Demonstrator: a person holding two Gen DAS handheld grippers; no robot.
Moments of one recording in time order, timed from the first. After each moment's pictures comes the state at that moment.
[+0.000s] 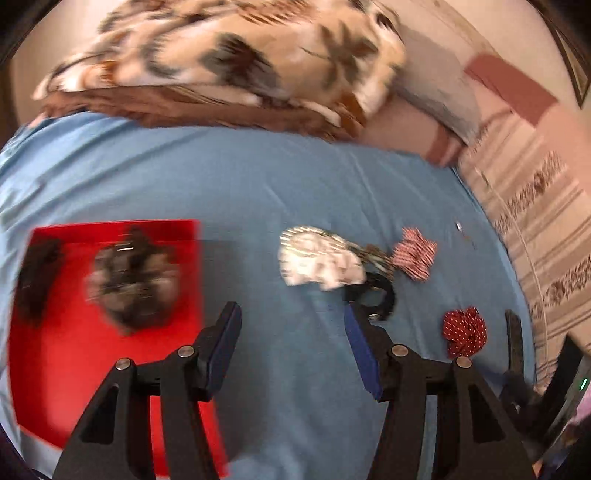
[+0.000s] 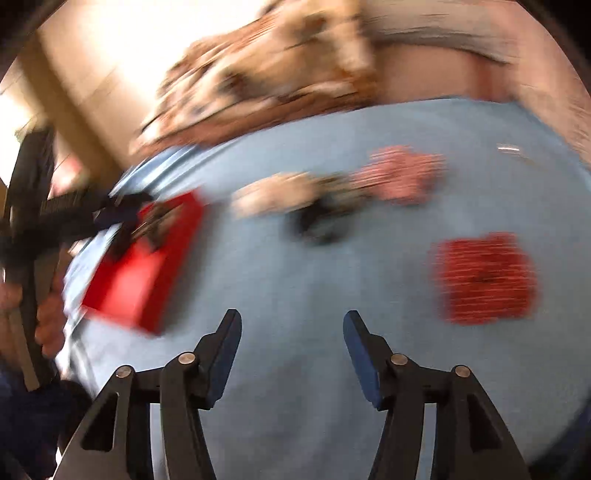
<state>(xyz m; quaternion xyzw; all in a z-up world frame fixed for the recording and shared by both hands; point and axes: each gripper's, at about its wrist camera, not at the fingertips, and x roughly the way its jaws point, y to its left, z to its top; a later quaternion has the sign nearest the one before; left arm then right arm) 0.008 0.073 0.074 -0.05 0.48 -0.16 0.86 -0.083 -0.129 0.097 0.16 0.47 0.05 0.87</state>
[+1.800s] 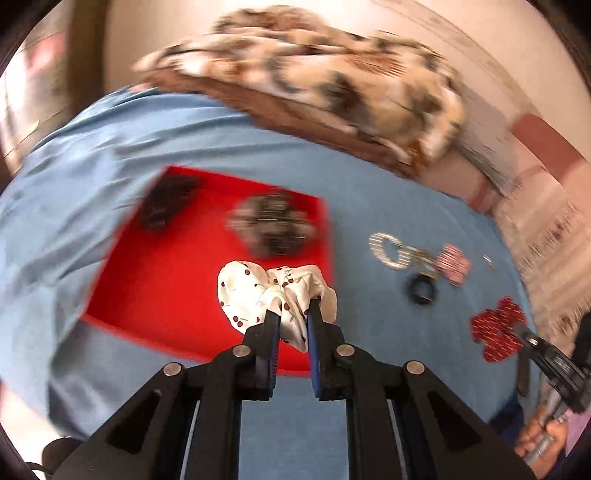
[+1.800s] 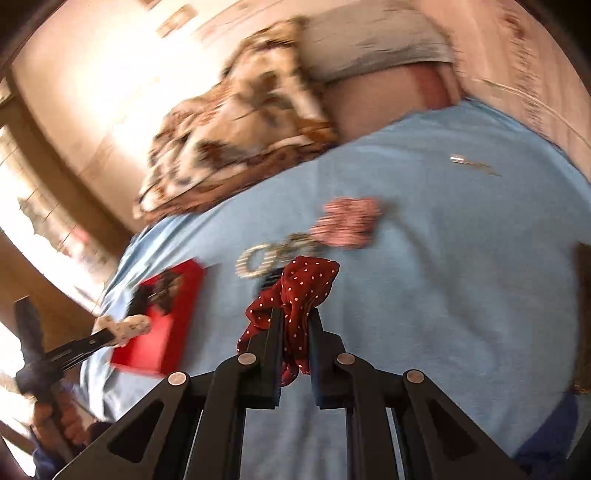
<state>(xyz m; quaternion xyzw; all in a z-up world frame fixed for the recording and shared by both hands) -0.107 0.213 0.106 -0.13 0.43 -0.01 0.89 -0.086 -0.125 0.138 0.24 0.42 0.12 0.87</state>
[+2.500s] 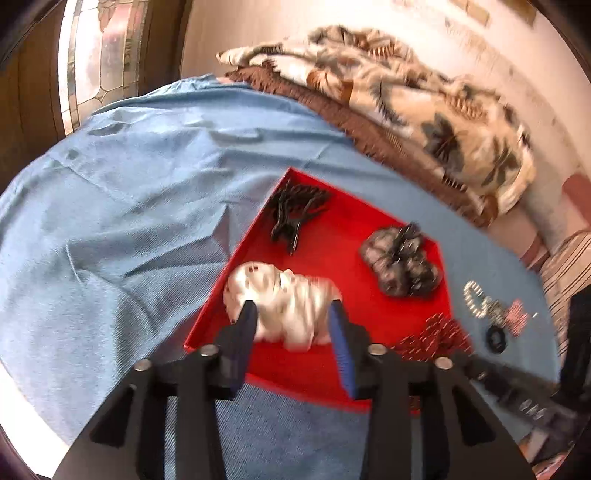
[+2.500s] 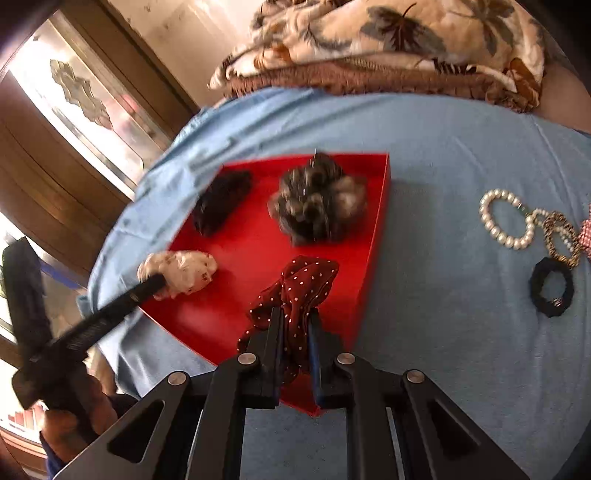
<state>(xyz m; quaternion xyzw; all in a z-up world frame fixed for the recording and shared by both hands) -0.106 0.314 0.066 -0.18 0.38 0.07 0.90 -0.006 0.135 0.081 0.11 0.53 0.26 0.80</state>
